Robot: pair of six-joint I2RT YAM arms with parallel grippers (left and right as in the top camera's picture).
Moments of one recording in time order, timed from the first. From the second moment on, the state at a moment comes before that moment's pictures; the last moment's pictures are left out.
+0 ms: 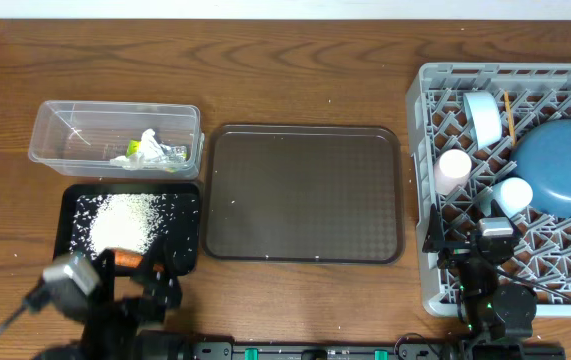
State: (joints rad) left arm -0.09 0.16 0.89 -0.98 -0.01 -0.54; right arm 0.02 0.01 0.01 -0.07 -0.05 -0.02
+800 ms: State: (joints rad) left arm -0.09 0.01 0.59 -0.62 -0.01 -0.54; right arm 0.02 0.01 0.01 -0.07 -0.05 -0.02
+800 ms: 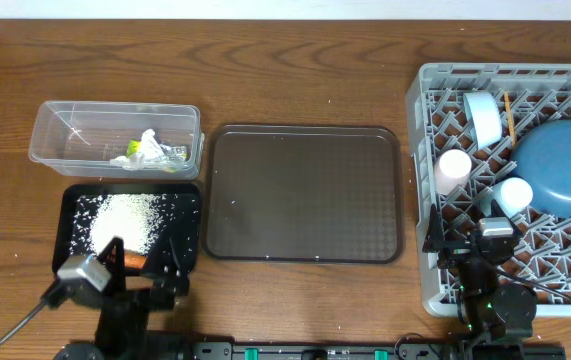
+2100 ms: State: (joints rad) left arm -0.09 0.01 0.01 -0.10 0.03 0.00; right arm 0.02 0.01 0.01 -0.07 -0.05 -0.02
